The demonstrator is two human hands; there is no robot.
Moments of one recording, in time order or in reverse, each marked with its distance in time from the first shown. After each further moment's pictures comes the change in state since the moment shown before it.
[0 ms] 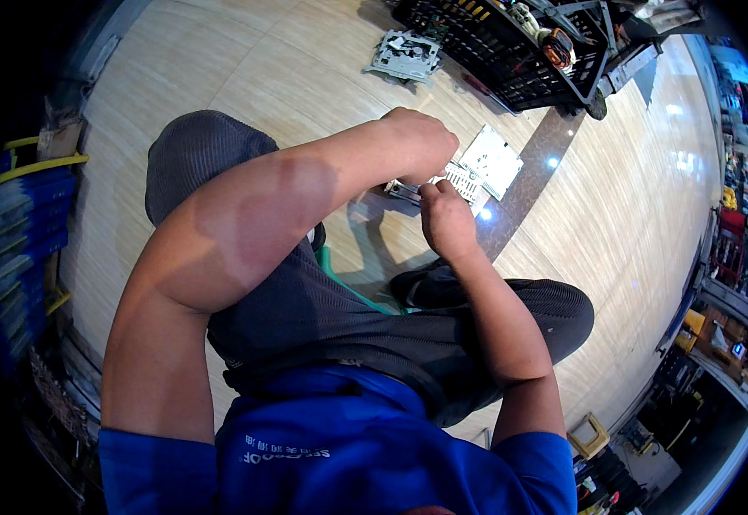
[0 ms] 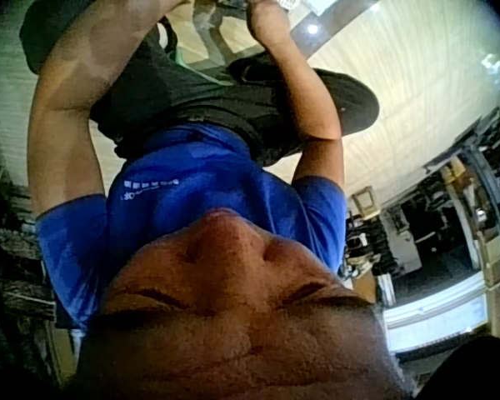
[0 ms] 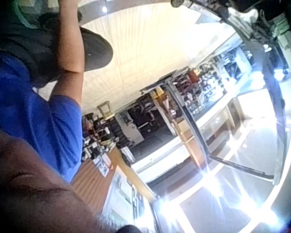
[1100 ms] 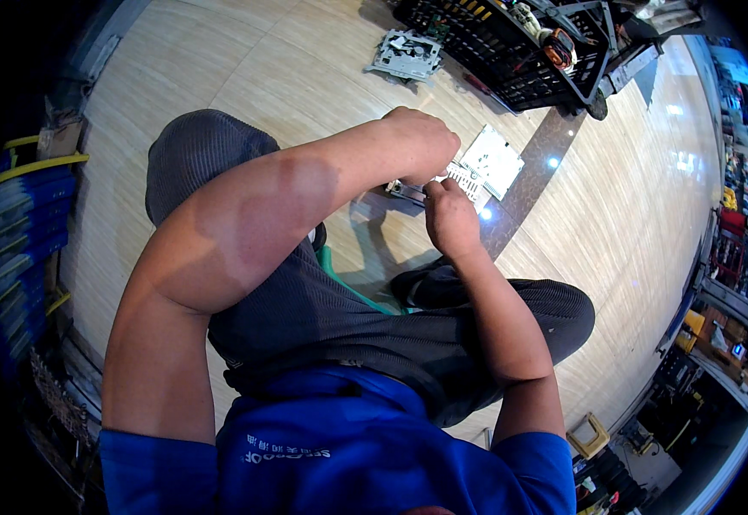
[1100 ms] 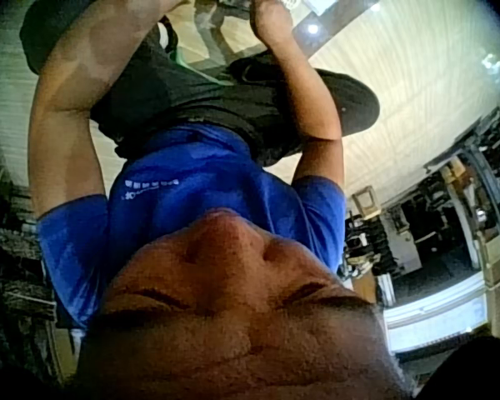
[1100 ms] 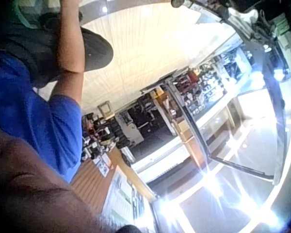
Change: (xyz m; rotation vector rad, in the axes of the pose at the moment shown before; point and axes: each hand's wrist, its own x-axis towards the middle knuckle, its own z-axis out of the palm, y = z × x) left_hand -0.001 -0.003 0.003 -0.001 0.009 0.005; right_hand 0.001 0.002 -0.003 0.028 0.018 -0.002
